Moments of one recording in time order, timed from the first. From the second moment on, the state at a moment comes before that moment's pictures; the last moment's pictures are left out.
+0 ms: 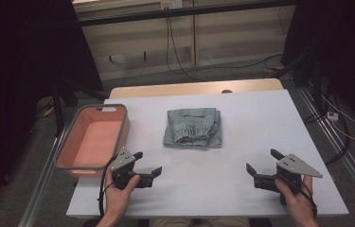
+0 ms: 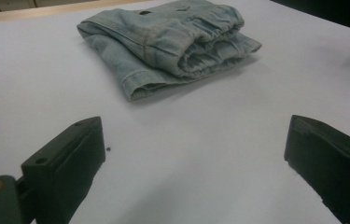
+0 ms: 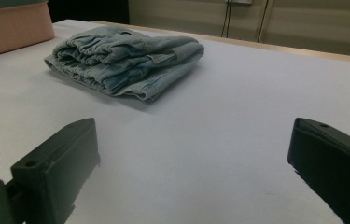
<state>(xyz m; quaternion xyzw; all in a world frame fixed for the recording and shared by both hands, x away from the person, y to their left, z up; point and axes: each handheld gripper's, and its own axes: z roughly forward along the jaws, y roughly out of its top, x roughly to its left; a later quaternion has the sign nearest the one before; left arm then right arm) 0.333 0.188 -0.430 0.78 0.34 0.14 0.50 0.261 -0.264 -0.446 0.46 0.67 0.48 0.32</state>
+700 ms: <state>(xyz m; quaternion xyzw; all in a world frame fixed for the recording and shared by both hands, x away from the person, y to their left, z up) 0.359 0.175 -0.416 0.77 0.35 0.15 0.51 0.267 -0.260 -0.449 0.46 0.68 0.48 0.31</state>
